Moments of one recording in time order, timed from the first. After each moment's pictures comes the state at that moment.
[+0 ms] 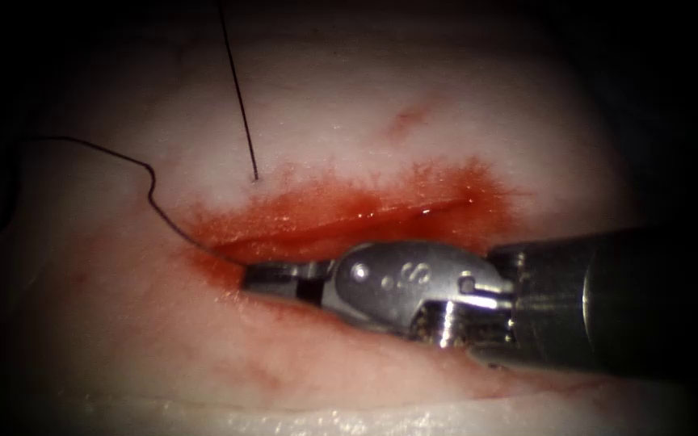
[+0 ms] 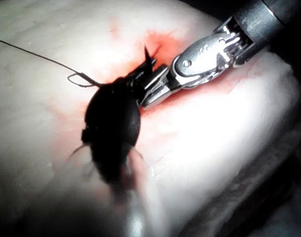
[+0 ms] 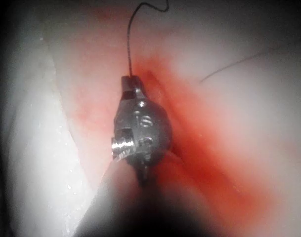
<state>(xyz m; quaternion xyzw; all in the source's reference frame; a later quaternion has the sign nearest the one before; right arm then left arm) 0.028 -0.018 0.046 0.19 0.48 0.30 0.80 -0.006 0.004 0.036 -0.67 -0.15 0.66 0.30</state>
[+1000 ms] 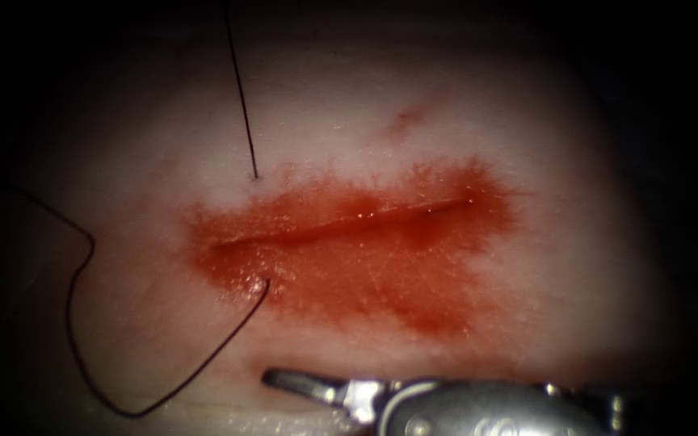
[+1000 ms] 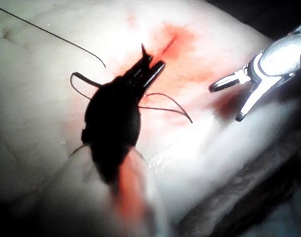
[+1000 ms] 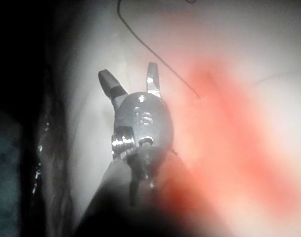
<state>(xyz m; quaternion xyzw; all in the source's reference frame) 0.025 -0.022 0.035 0.11 0.56 0.22 0.79 -0.001 0.004 0.035 -0.64 -0.11 0.66 0.38</state>
